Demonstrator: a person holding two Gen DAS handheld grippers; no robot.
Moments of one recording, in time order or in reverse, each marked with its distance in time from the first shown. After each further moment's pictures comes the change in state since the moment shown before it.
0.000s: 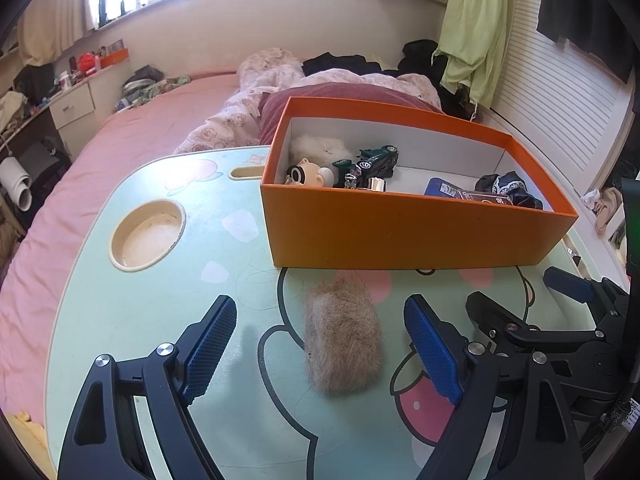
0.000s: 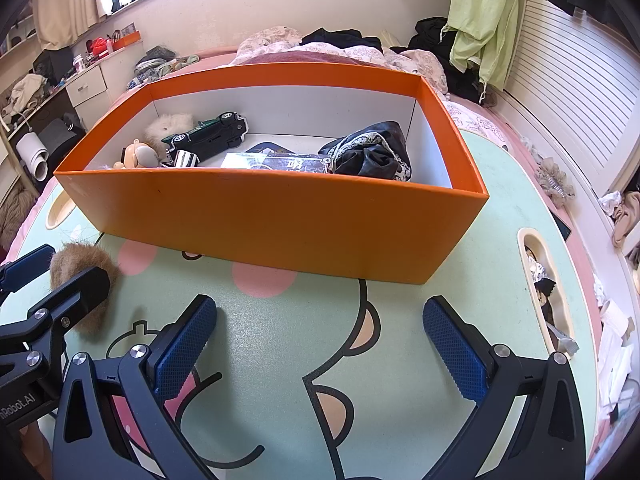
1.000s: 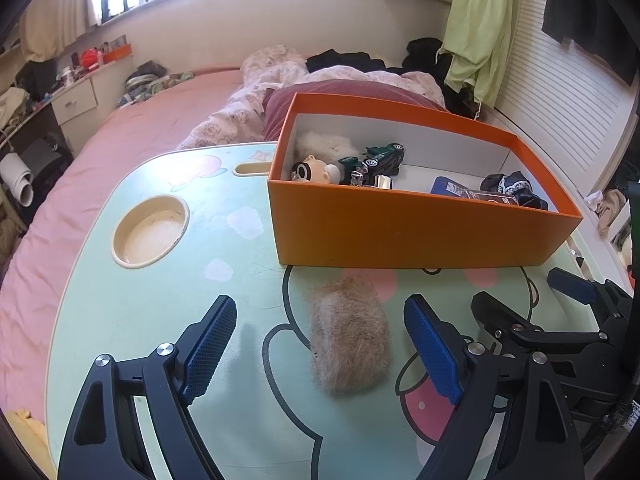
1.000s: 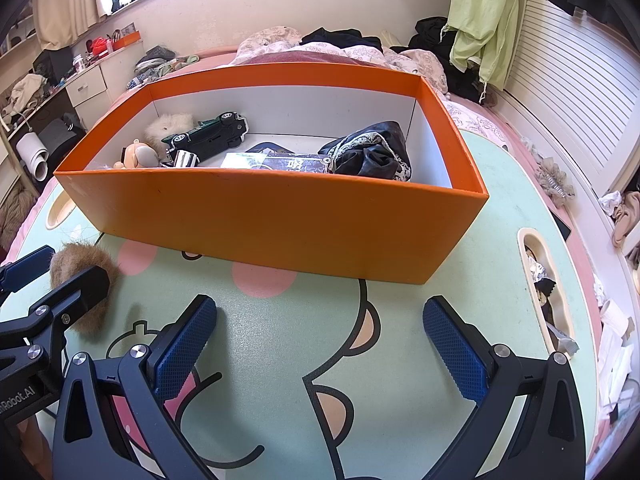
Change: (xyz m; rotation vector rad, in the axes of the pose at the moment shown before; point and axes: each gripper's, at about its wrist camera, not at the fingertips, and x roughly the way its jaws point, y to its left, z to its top) left arm 0.001 0.007 0.002 0.005 0.011 -0.005; right arm -0.001 -0.001 0.000 0.003 -0.001 -0.001
